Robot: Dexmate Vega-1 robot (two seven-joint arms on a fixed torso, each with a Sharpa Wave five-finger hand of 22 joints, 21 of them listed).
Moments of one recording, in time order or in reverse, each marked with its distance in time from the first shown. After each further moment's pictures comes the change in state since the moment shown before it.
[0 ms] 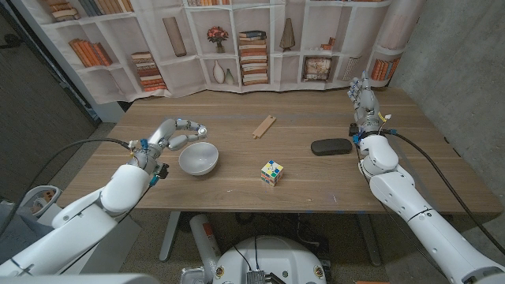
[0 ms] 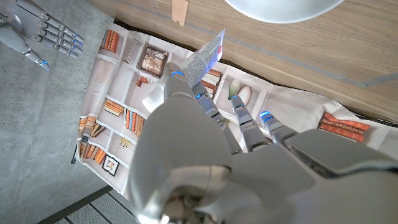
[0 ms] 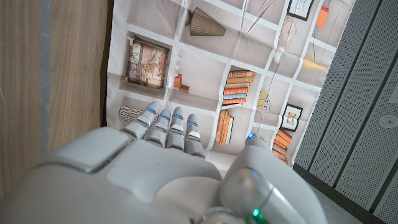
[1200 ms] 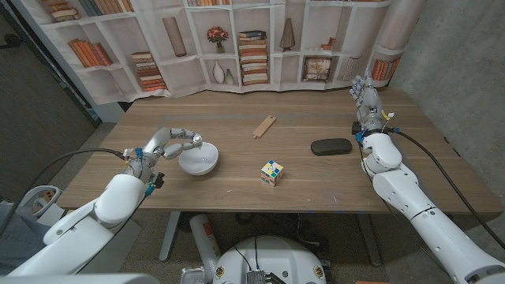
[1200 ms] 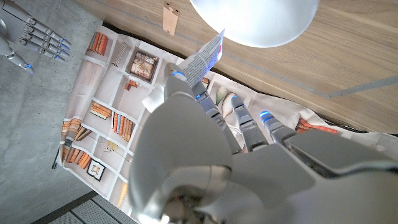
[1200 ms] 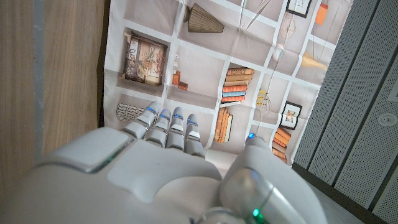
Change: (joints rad) left arm 0.083 -0.083 -0.061 -0.038 0.035 0.045 -0.036; left_hand 0.001 -0.001 0.004 0.004 -0.008 0.003 -0.003 -0.004 -0.001 0.000 0.000 0.000 -0.001 0.000 0.000 0.000 0.000 0.000 0.000 0.000 0.000; right arm 0.008 -0.014 0.008 0.001 0.017 -0.002 0.010; right_hand 0.000 0.000 -0.004 0.004 0.000 0.000 0.000 0.000 0.000 0.000 0.000 0.000 0.000 0.000 0.000 0.000 0.000 0.002 -0.003 -0.012 0.000
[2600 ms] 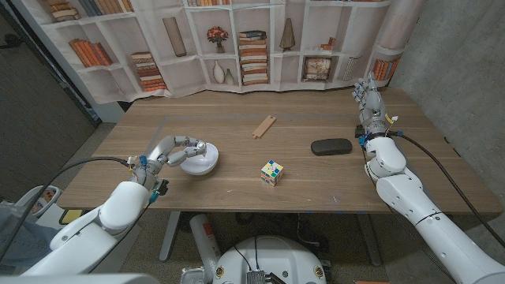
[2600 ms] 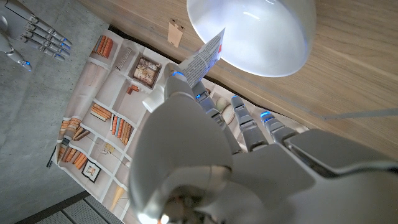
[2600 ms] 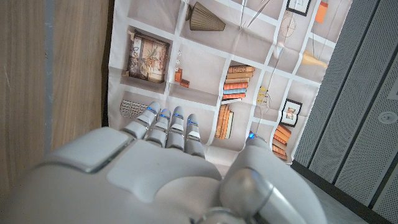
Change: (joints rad) left arm 0.003 -0.004 0.043 0.036 -0.034 -0.036 0.005; left_hand 0.000 0.000 0.003 0.003 -0.011 -0.002 0.002 -0.006 0.000 0.000 0.000 0.000 0.000 0.000 0.000 0.000 0.000 -0.002 0.009 0.000 0.000; right arm -0.046 -0.019 0.024 -0.021 0.014 0.014 0.006; right_hand 0.000 0.000 -0.004 -0.004 0.000 0.000 0.000 0.000 0.000 0.009 0.002 0.000 0.000 0.007 -0.004 0.000 0.000 0.009 -0.002 -0.008 0.000
